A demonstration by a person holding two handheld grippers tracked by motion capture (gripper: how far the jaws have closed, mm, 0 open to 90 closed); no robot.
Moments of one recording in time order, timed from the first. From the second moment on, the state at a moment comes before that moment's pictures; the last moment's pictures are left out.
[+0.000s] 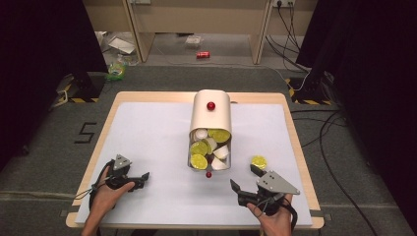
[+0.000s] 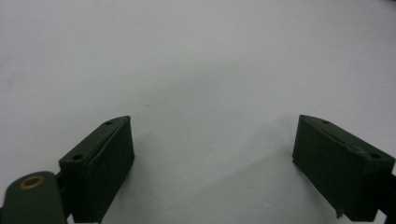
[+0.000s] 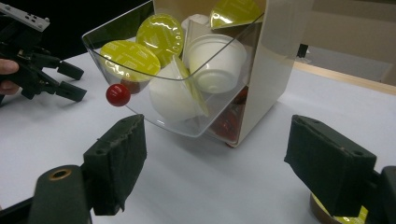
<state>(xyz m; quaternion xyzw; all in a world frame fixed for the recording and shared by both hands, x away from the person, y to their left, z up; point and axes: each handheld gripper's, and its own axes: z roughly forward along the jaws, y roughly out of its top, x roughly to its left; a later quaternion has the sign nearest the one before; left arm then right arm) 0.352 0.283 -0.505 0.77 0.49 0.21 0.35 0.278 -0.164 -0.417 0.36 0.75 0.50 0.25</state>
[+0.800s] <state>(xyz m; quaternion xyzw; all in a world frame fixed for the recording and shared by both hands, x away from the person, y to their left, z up) 0.352 0.283 -0.505 0.77 0.49 0.21 0.35 0.287 -0.152 -0.420 0.36 0.75 0.49 0.26</state>
